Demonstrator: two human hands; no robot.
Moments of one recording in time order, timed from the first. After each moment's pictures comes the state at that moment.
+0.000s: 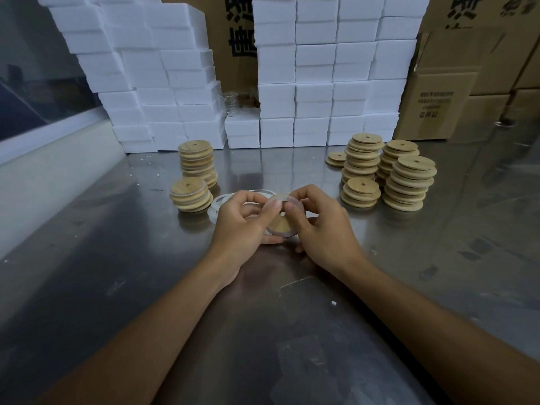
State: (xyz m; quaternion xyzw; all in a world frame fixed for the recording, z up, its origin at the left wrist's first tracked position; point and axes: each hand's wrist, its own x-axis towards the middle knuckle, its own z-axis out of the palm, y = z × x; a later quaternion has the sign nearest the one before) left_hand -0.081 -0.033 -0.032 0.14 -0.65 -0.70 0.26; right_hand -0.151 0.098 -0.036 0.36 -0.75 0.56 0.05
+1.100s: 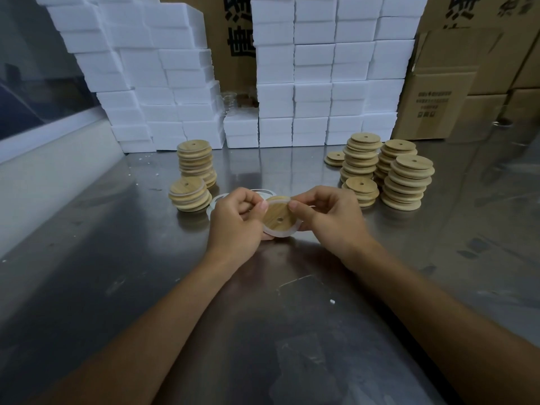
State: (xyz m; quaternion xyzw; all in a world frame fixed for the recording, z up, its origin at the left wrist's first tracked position) left_hand -0.083 -0.039 -0.036 0.15 -0.75 -0.56 0.34; right_hand -0.161 0.104 -0.023 0.28 -0.71 0.65 -0.05
